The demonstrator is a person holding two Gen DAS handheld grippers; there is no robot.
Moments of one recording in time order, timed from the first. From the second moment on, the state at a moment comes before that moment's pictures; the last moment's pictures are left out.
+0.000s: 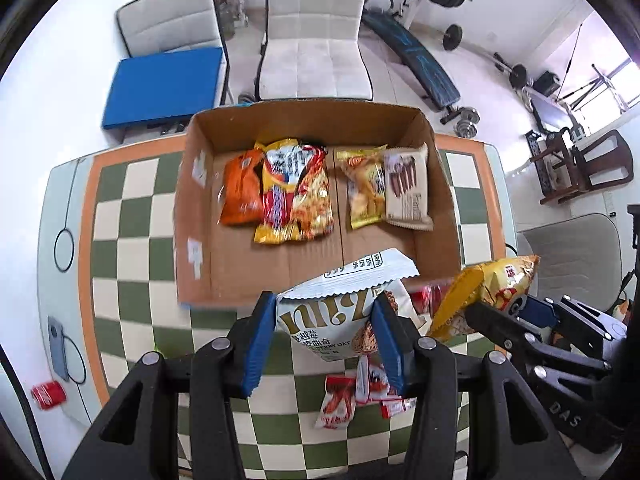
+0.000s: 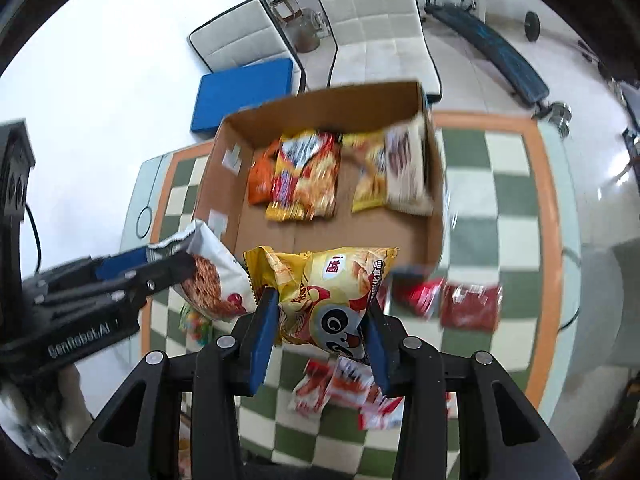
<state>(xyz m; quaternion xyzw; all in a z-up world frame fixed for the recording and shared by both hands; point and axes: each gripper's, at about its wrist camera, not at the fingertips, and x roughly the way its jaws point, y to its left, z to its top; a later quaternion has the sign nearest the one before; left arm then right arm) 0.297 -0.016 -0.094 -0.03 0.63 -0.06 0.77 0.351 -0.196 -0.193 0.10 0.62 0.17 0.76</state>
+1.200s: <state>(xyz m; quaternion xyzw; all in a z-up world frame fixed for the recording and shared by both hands) 0.400 -0.007 -0.226 -0.08 0.78 -0.04 0.62 0.475 -0.189 -0.322 0.07 0.76 0.12 0.64</state>
